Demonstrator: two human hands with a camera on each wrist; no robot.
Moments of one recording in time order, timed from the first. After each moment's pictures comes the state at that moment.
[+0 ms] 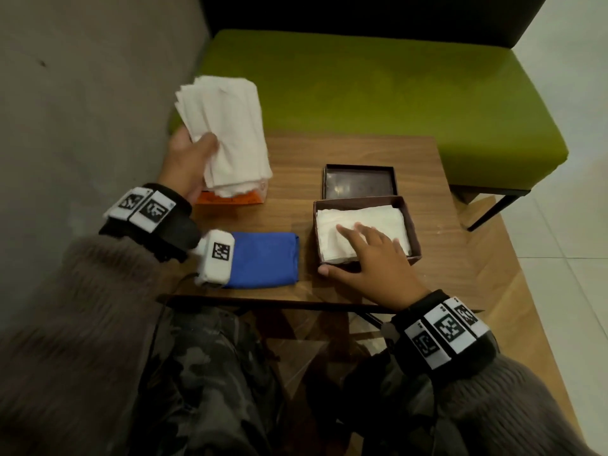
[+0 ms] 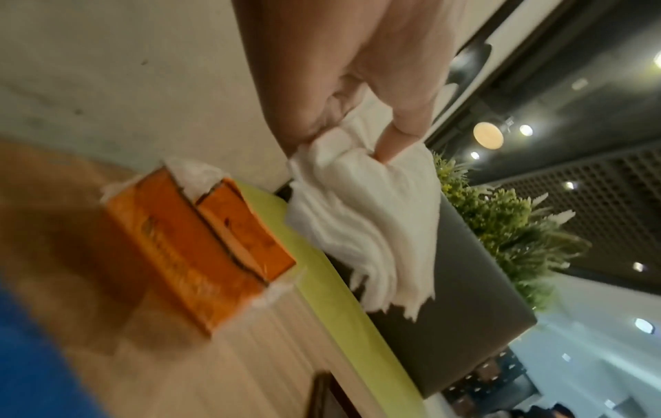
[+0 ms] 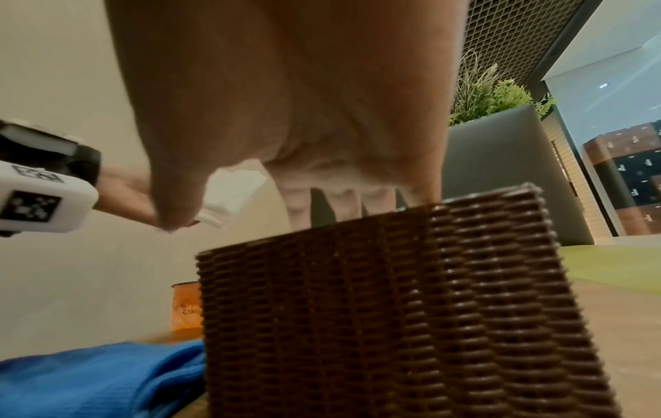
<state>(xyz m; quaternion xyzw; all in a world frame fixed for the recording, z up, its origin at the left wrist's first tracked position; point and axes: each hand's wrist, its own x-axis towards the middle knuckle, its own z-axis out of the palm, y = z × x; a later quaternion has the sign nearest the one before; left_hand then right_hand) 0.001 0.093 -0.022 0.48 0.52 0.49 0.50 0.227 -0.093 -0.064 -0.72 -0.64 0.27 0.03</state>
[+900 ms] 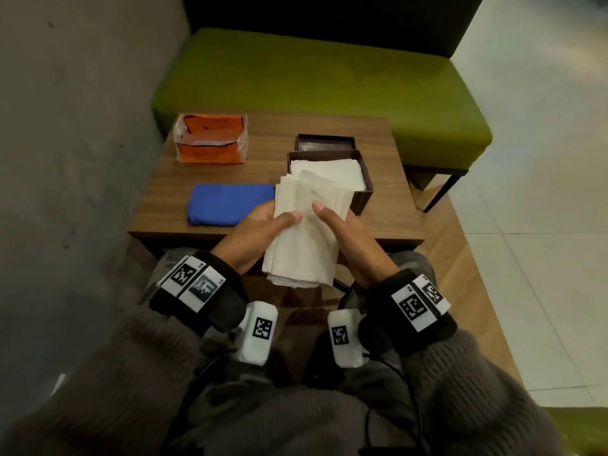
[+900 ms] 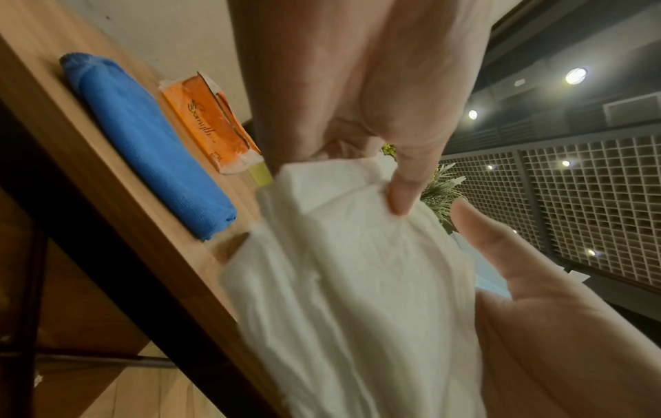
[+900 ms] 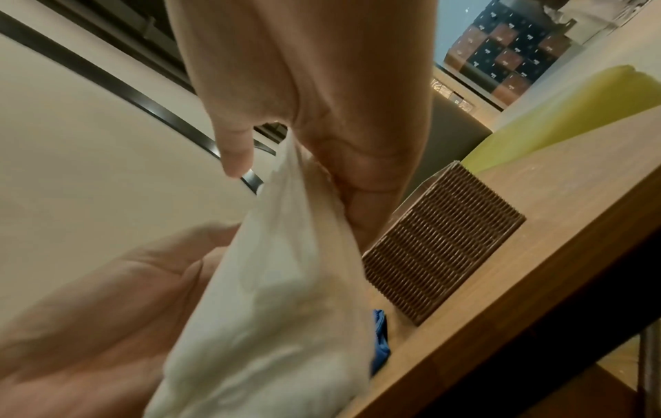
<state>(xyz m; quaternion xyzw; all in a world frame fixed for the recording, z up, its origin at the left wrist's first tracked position) 0.033 -0.144 -0.037 0.51 0.41 0.25 0.71 0.177 -0.208 -0.032 -0.54 -0.36 0.56 0.51</state>
